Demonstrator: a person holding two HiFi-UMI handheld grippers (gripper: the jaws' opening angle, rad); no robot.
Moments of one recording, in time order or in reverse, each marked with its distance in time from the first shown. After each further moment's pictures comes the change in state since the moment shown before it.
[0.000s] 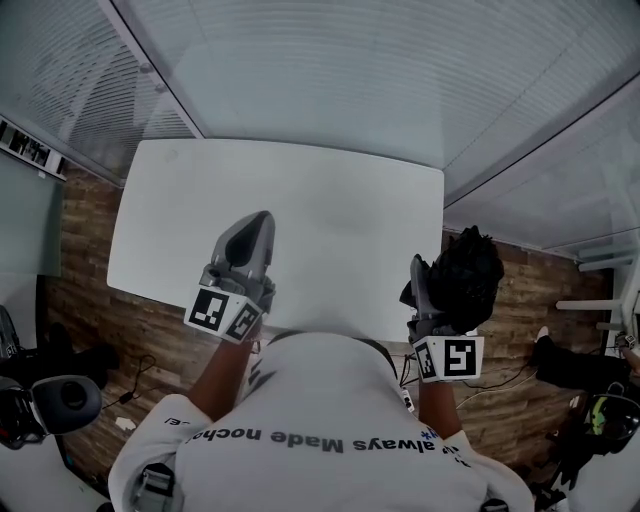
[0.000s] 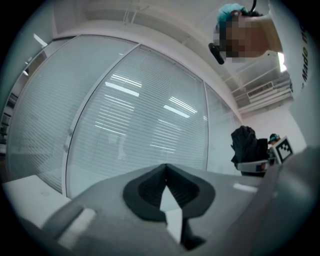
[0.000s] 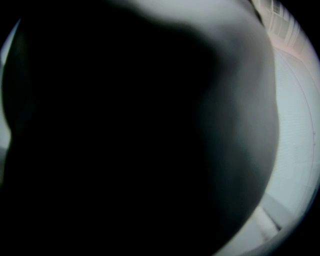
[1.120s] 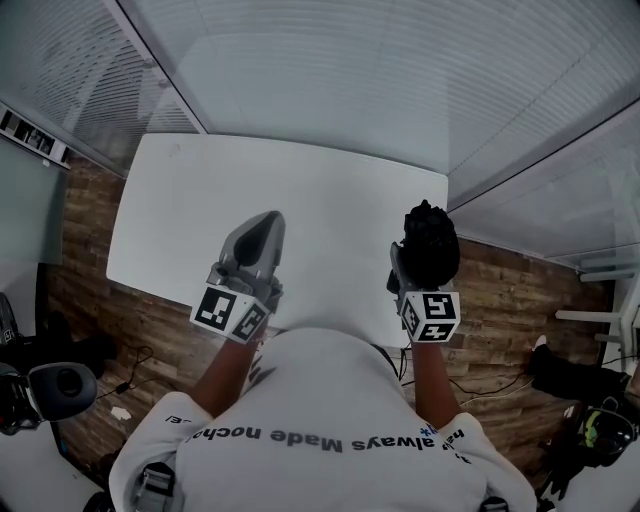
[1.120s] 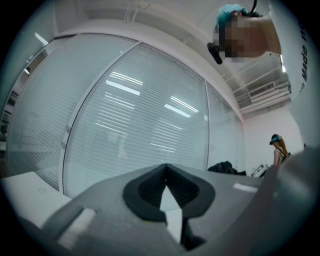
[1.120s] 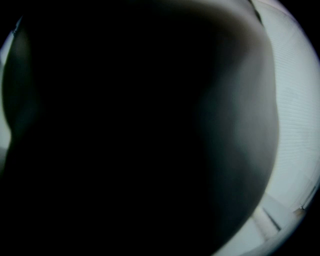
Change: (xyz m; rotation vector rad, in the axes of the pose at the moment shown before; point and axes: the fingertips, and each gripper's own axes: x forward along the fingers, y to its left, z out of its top) left arm 0.023 -0.010 -0.009 -0.015 0.005 0.007; right arm 0.067 -0.018 -0.128 0.075 0.336 0.084
